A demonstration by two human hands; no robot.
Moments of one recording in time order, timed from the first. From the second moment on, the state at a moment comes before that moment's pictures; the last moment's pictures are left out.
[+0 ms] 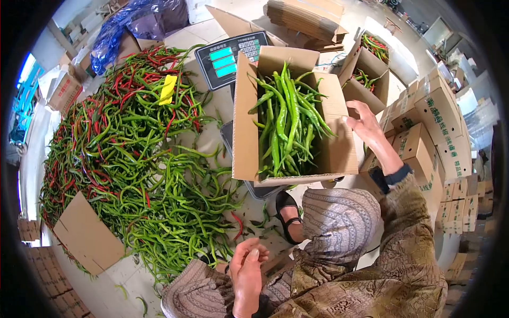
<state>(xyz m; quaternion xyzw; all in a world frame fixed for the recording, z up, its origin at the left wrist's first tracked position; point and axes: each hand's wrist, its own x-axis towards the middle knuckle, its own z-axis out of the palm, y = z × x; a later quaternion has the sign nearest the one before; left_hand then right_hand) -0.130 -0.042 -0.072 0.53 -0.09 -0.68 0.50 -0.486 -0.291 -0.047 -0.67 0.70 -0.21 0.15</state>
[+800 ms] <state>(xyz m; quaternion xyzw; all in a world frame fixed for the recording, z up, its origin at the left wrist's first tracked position) 0.085 0.012 0.002 0.71 -0.19 -0.36 0.58 -0.536 -0.276 -0.027 -0.63 0.65 -0.30 0.30</state>
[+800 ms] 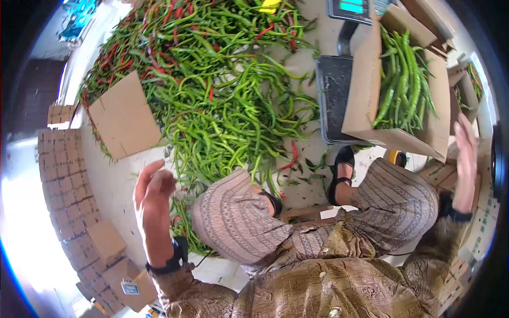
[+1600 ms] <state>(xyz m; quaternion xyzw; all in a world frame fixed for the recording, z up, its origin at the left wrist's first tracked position) 0.086 0.178 -0.310 0.91 -0.29 -0.12 0.27 -0.202 -0.115 -0.125 -0.46 0.47 0.07 0.74</state>
